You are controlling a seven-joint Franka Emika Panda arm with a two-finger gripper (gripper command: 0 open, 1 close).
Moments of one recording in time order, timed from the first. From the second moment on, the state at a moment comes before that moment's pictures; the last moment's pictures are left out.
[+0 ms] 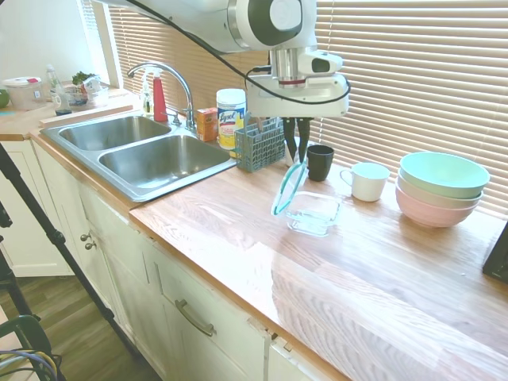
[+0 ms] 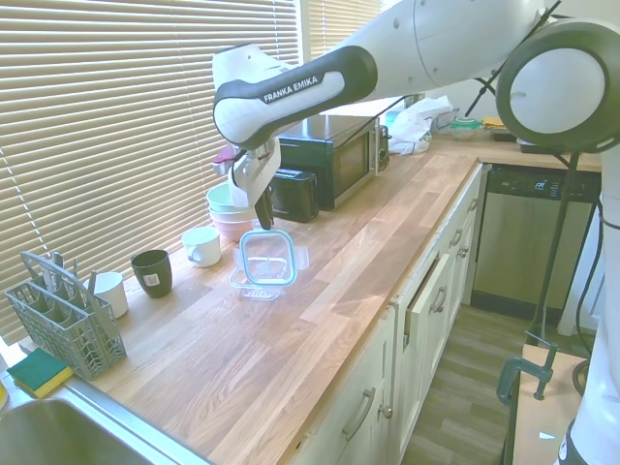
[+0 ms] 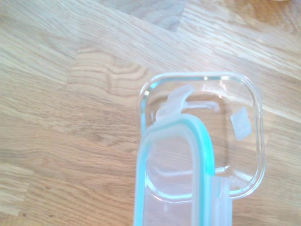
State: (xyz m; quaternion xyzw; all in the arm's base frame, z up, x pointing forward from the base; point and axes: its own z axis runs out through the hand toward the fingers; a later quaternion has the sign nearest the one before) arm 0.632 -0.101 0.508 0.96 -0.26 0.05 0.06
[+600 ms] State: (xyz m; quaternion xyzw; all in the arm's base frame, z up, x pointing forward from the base) arm 0.679 -0.158 0.491 0.97 -0.22 0.03 0.05
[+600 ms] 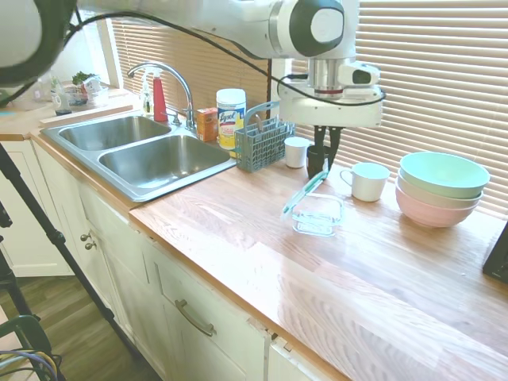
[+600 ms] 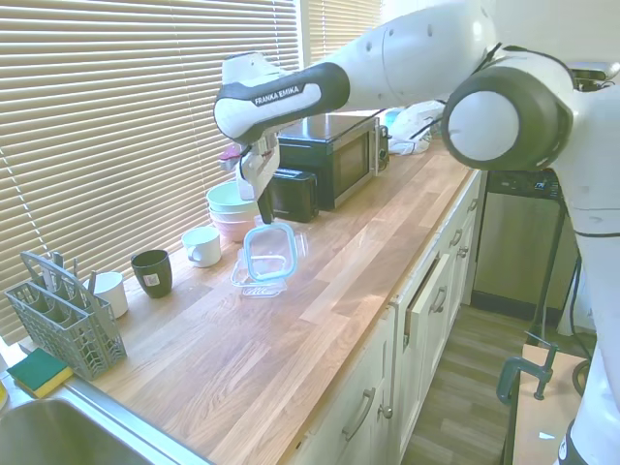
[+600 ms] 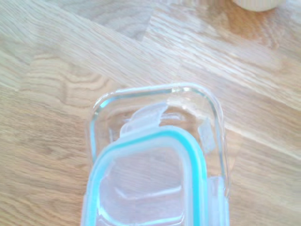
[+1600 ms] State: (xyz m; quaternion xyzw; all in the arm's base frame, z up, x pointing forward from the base) arm 0.754 -0.172 0.403 0.98 -0.19 -0.01 0.11
